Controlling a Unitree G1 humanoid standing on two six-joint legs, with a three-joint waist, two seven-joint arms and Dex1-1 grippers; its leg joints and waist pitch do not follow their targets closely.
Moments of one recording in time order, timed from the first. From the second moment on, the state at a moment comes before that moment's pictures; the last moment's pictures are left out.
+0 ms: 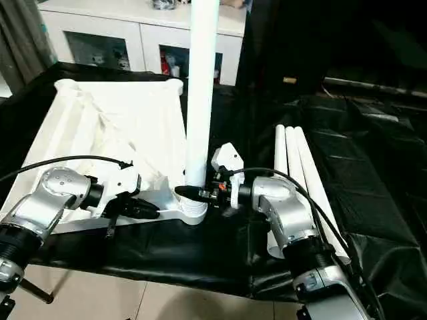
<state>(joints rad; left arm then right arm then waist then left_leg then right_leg) -0.57 0.52 -0.32 0.57 0.00 0.02 -1.32 -0.51 -0.23 0.21 0.48 0.23 0.10 1.06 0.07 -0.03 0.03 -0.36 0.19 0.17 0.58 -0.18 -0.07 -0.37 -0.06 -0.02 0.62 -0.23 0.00</state>
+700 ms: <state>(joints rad) -0.77 0.20 -0.26 0.87 0.07 0.26 -0.75 -0.76 -0.01 0.03 0.97 0.17 0.03 0.21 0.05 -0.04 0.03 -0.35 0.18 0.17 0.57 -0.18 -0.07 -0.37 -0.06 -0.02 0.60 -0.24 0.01</state>
